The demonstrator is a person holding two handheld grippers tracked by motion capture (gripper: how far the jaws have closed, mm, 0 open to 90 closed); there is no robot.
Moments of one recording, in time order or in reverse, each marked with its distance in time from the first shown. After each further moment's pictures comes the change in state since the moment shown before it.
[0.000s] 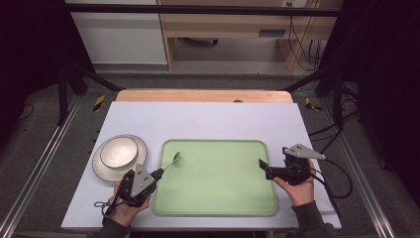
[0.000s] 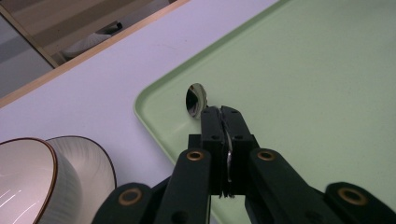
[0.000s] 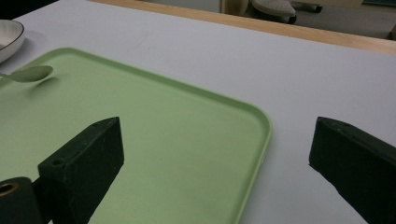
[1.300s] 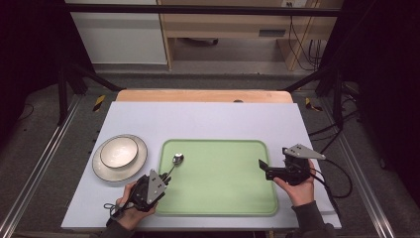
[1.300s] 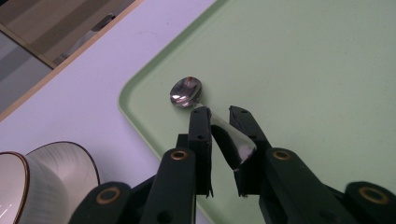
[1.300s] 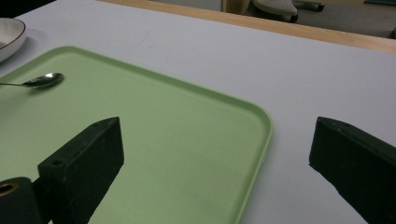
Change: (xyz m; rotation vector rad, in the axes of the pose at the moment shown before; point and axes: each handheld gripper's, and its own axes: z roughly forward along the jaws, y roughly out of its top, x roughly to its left) left arm -0.023 0.000 0.010 0.079 0.011 0.151; right arm 0.000 0.000 0.000 0.005 0.004 -0.003
